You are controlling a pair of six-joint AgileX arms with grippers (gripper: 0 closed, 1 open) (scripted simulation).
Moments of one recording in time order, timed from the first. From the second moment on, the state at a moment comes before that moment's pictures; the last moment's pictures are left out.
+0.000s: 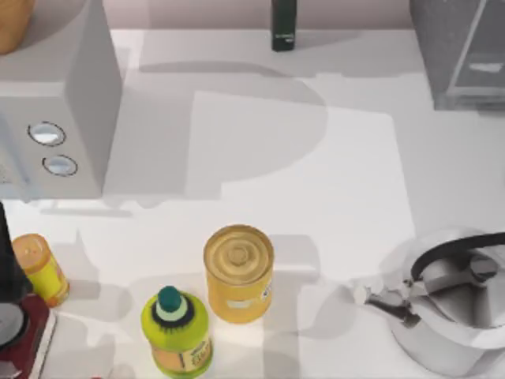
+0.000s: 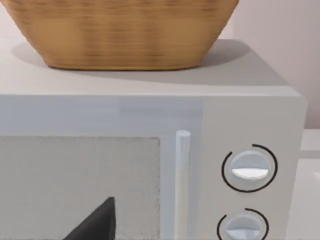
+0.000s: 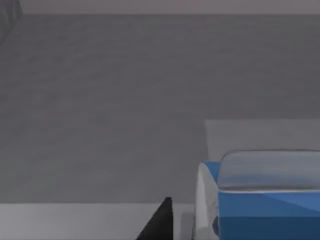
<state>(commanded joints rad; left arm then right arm) 0.00 0.00 0.00 0.00 0.00 0.00 -0.22 2.19 1.18 0.71 -0.18 -0.05</state>
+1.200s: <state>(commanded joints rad) 0.00 0.00 0.00 0.00 0.00 0.00 -0.22 2.14 1.19 0.66 -0.18 -0.05</state>
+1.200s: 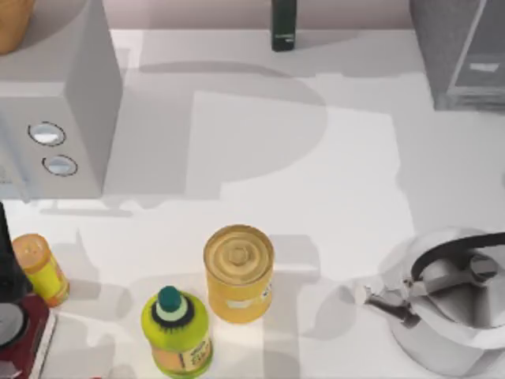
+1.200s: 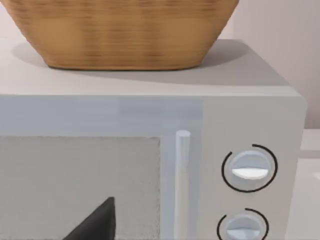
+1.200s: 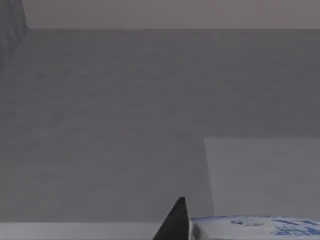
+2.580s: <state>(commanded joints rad) 0.00 0.00 0.00 0.00 0.00 0.00 -0.27 1.86 0.91 0.63 -0.22 -0.06</state>
